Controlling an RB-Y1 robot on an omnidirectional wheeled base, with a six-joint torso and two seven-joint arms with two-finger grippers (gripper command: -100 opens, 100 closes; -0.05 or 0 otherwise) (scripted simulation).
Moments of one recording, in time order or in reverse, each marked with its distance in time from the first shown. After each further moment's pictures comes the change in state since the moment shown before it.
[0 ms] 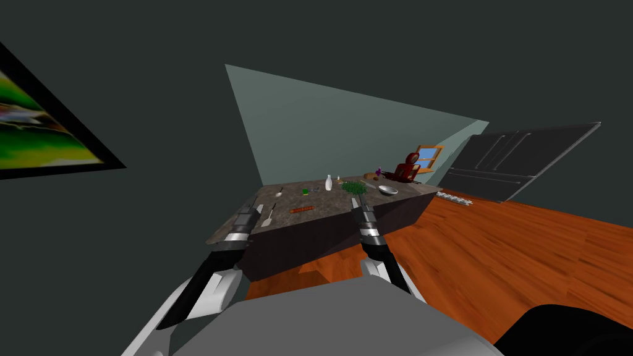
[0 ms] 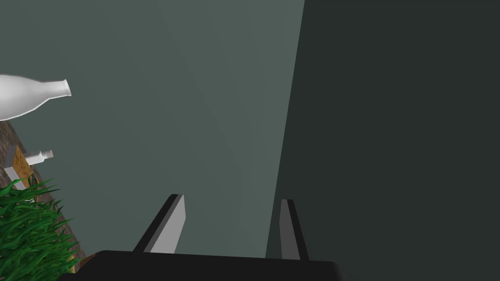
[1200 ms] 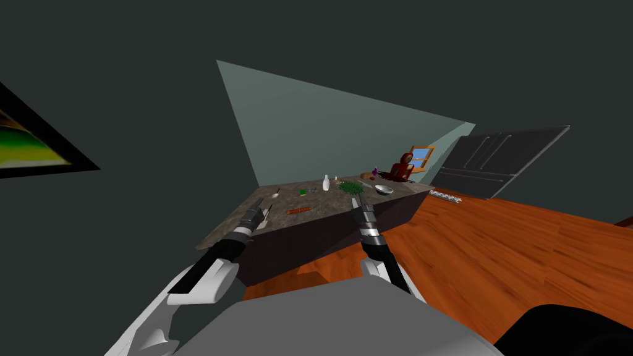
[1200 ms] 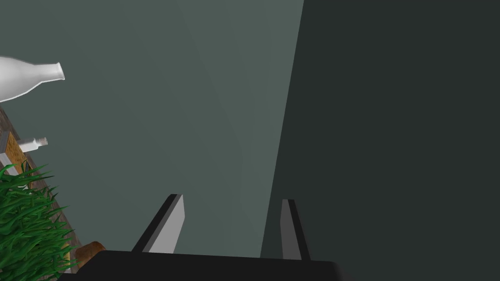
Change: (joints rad) left arm -0.070 0.141 0.004 0.024 0.146 0.306 0.101; right arm 0.000 0.000 0.000 0.000 0.000 0.000 0.000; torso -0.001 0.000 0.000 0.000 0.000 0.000
